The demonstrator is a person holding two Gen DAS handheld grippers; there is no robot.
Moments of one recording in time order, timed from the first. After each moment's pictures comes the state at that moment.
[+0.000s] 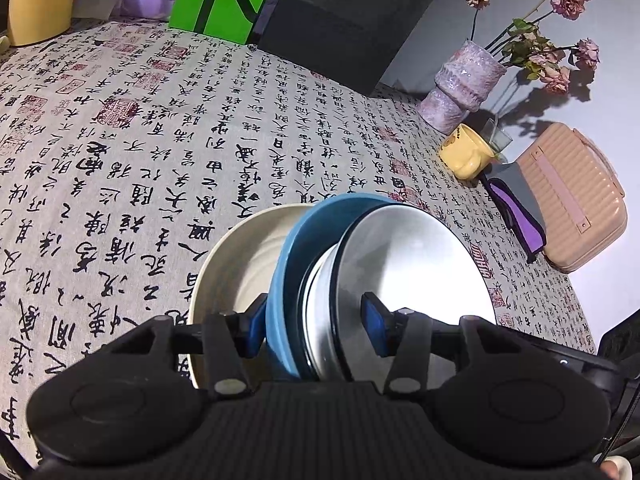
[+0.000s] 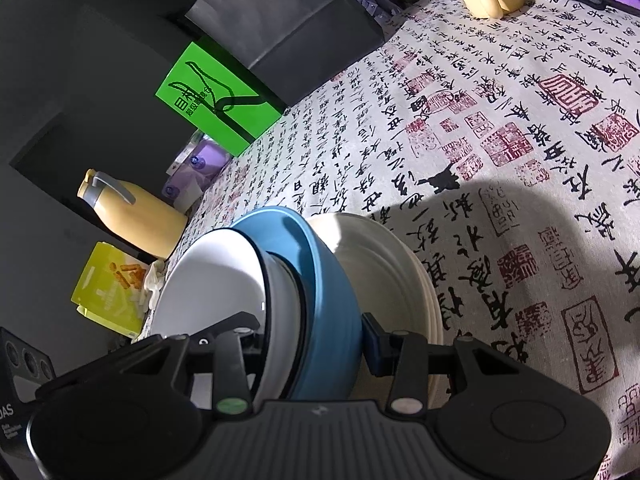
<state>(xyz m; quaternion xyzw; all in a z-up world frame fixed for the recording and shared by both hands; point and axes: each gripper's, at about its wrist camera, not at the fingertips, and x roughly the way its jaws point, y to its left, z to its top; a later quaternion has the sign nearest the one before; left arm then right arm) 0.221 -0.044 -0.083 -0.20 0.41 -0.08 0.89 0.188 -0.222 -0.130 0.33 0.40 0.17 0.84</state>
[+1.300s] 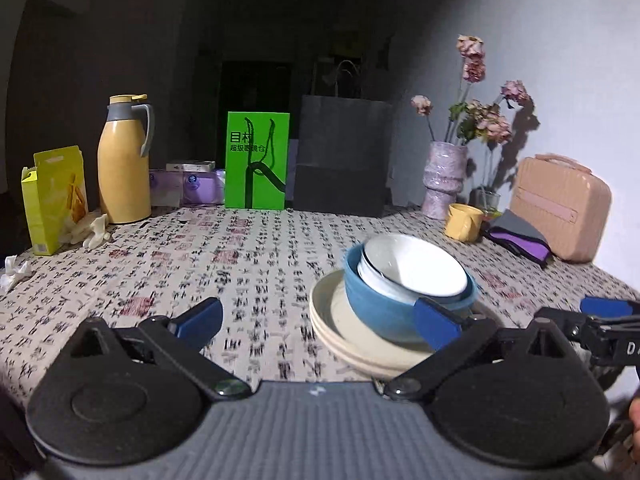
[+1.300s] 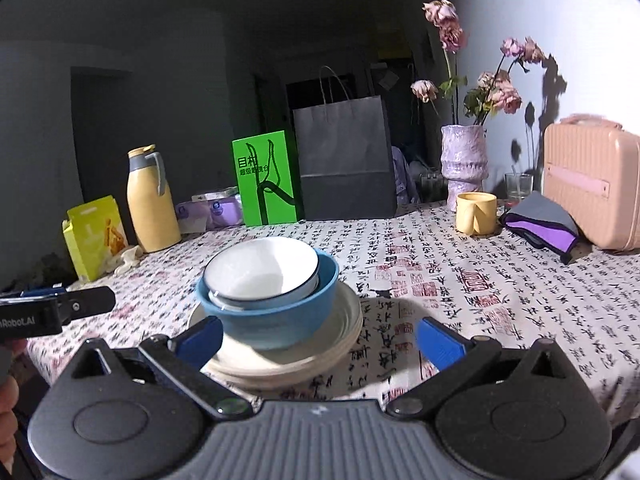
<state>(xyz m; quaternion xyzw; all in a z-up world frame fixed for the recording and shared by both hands) -0.002 -0.042 -0.050 -0.03 0.17 0.00 0.99 -0.020 -0.209 -0.078 0.05 0.17 0.11 0.98</state>
